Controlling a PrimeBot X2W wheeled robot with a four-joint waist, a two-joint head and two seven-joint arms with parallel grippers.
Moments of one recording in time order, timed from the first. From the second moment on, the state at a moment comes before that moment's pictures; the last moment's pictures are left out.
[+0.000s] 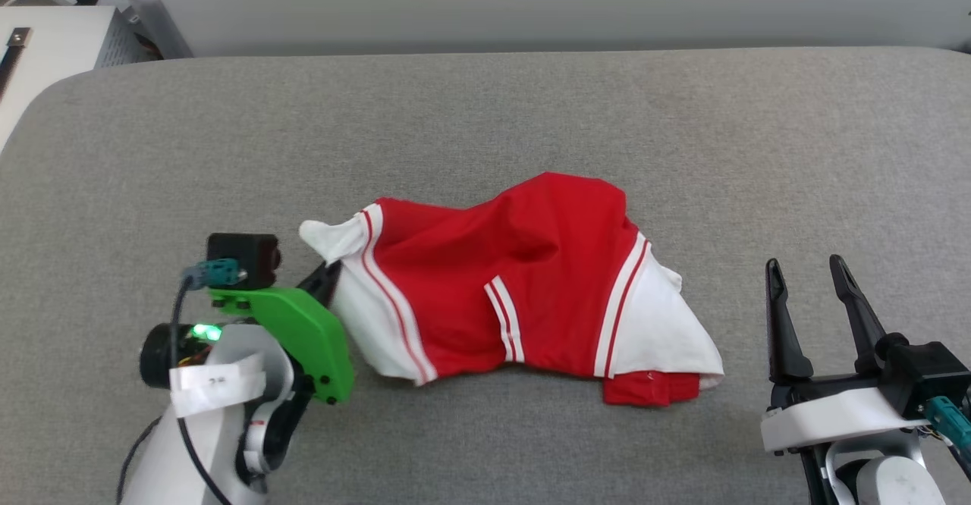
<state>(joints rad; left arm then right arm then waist) -0.23 0.22 -0.18 0.04 -0.40 0.01 0.41 -0.03 -0.05 -0.04 0.01 0.09 0.13 -0.26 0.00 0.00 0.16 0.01</state>
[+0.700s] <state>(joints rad) -0.21 0.34 -0.15 0.32 -0.38 0.02 0.37 -0.03 -0.05 -0.01 0.02 0.08 0.13 -0.26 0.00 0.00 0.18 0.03</state>
